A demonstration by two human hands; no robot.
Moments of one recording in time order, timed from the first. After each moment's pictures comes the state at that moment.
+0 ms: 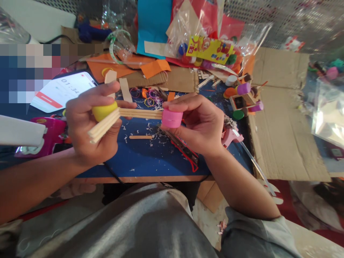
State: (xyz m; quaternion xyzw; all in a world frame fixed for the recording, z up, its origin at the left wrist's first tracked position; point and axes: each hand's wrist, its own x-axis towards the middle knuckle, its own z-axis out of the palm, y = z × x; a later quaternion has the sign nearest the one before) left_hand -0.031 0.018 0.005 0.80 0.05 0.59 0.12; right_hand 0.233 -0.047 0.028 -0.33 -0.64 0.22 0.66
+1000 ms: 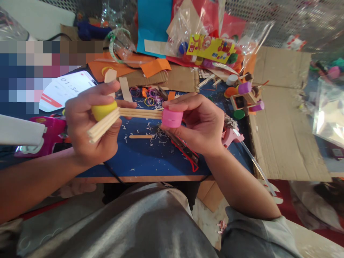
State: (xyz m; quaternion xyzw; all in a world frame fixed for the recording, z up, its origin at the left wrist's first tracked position) left_hand -0.045 0.019 0.000 0.82 0.13 0.53 0.18; right_hand 0.231 -0.048 0.027 -0.32 -0.64 0.21 0.66
